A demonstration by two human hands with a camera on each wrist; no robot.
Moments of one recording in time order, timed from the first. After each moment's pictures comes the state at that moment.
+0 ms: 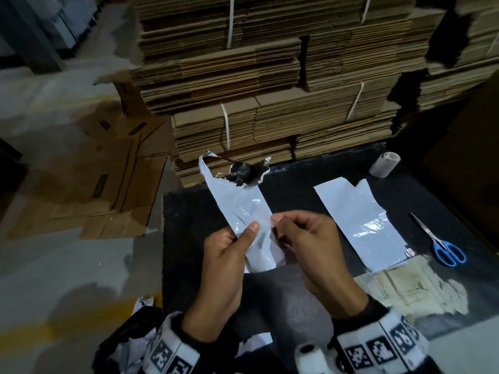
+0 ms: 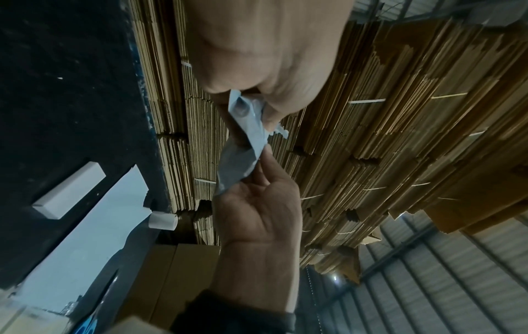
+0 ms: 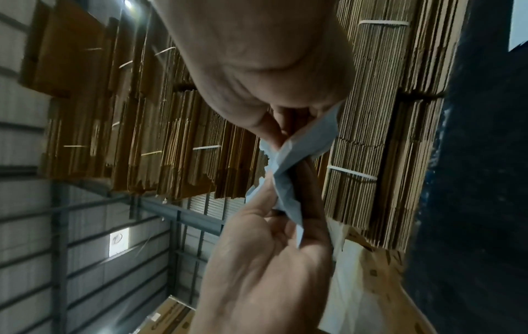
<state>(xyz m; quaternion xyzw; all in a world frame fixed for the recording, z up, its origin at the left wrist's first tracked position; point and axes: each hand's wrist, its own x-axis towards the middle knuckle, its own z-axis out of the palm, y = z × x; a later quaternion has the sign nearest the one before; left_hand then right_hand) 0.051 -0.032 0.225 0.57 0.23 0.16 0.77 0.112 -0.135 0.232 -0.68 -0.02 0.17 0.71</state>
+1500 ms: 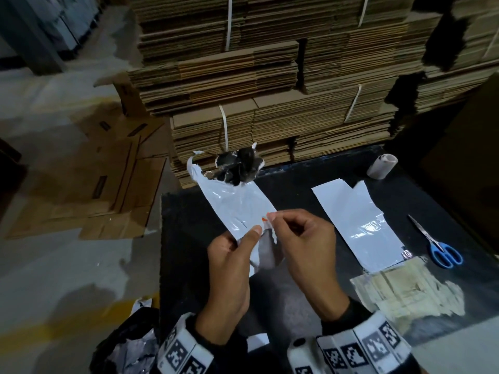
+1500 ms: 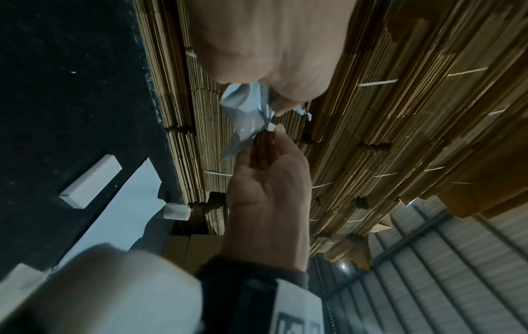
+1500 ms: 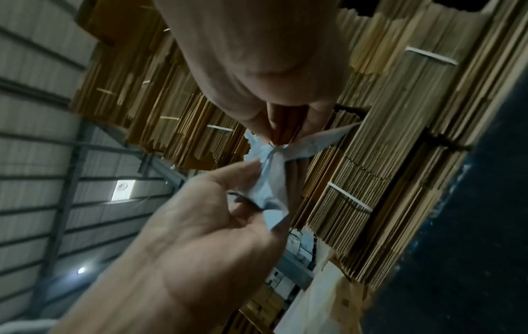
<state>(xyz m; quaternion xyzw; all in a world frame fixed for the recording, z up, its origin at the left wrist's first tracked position) 0.055 -0.049 0.215 0.52 0.27 0.22 0.78 0.111 -0.135 0.218 -0.76 -0.10 0.00 0.64</state>
